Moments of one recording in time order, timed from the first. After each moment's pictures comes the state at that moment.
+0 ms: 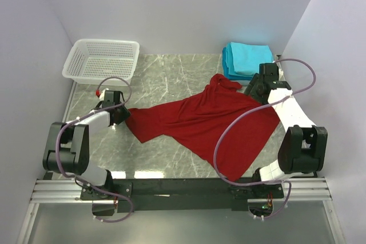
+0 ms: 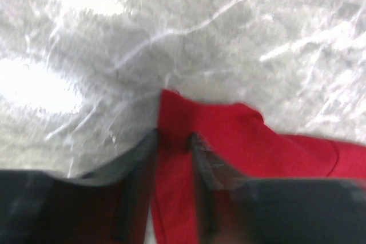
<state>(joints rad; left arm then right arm) -0.10 1.50 0.70 -0.11 -0.14 -0.74 -0.01 1.50 1.15 -0.60 0.18 0.50</state>
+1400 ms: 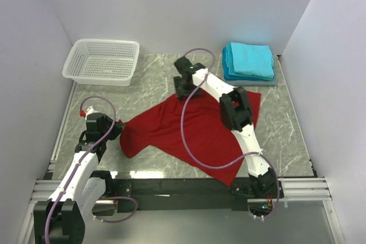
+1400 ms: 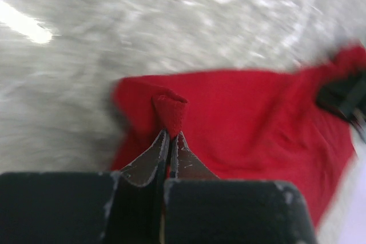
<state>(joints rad) 0.00 0.81 0.35 -0.18 0.03 -0.86 0.55 2.41 2.08 -0.87 0.10 0.38</state>
